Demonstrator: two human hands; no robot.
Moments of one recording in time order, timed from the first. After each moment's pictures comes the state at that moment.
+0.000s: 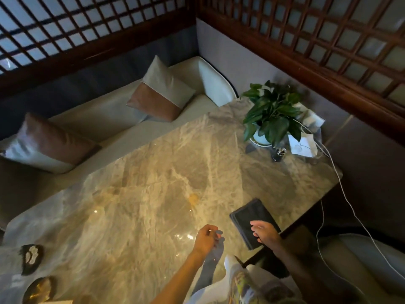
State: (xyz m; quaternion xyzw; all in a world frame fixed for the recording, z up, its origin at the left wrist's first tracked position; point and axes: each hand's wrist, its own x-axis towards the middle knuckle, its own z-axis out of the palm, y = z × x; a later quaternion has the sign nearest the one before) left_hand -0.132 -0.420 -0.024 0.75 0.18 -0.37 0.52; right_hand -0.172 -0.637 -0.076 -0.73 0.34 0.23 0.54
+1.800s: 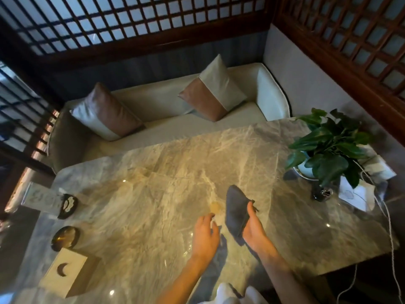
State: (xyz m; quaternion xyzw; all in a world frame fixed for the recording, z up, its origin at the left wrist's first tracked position) left_hand -0.103 -0.404 0.015 0.90 0.12 -0.07 0.42; right_hand -0.038 -0.596 -0.140 -0.50 0.28 0.29 0.76
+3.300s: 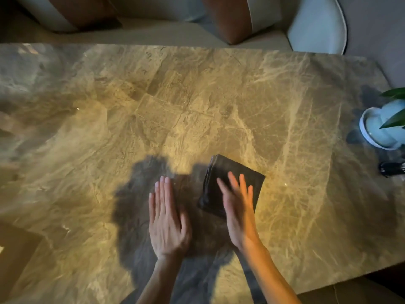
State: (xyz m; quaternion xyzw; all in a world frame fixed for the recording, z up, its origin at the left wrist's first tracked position) left_hand -0.131 -0.232 -0.182 0.93 0.17 0.00 0.32; right_hand -0.083 -0.392 -0.169 -0.92 -0.02 0.14 0.37
